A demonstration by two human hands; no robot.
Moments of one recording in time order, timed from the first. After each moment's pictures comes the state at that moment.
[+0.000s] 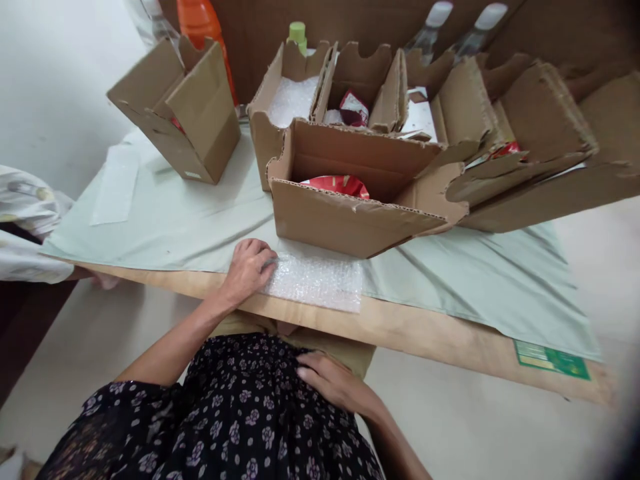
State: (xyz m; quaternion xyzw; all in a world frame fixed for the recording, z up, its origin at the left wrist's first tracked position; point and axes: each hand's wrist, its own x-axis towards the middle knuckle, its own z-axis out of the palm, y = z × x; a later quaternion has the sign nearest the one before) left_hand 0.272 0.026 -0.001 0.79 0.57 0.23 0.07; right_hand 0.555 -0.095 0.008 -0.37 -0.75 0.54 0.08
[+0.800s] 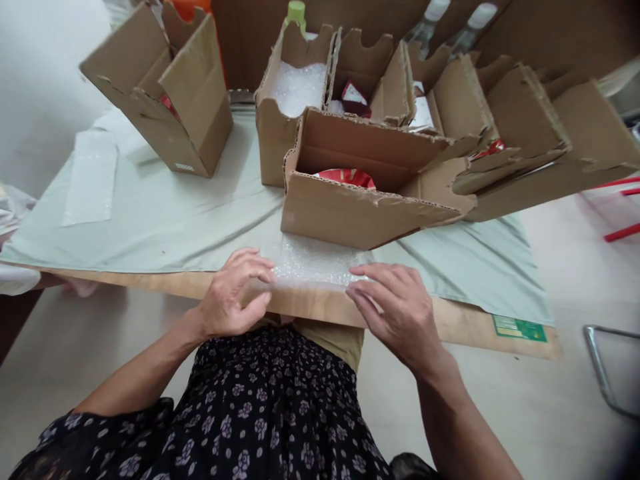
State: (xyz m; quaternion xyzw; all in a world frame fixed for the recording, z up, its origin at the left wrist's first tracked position) left_hand 0.242 -0.017 0.067 0.75 0.45 0.39 0.28; right_hand 0.553 -0.010 0.094 -0.44 -0.86 0.08 0.25
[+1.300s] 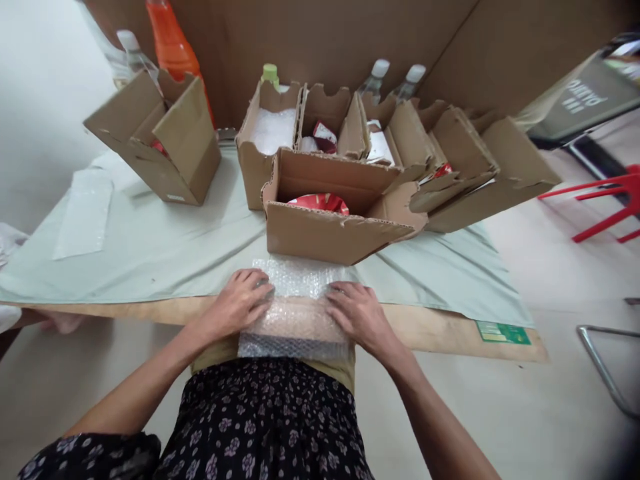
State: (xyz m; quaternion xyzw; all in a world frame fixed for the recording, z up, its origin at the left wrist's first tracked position) left_hand 0.248 0.007 0.014 0.86 0.43 0.22 0.16; right_hand 0.583 -0.001 0.031 -0.50 -0.83 0.14 0.17
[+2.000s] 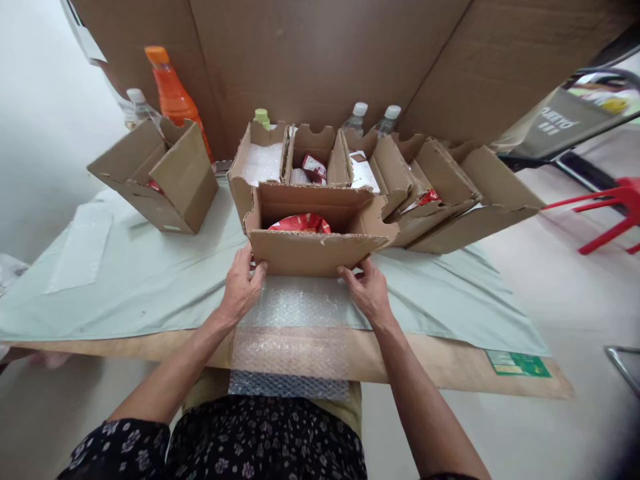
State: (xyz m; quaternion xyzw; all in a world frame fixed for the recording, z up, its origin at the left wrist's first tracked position) left_hand 0.301 0.098 0.018 0.63 0.56 0.48 0.23; right_hand 0.585 0.108 0.028 -0.66 -0.61 0.23 0.38
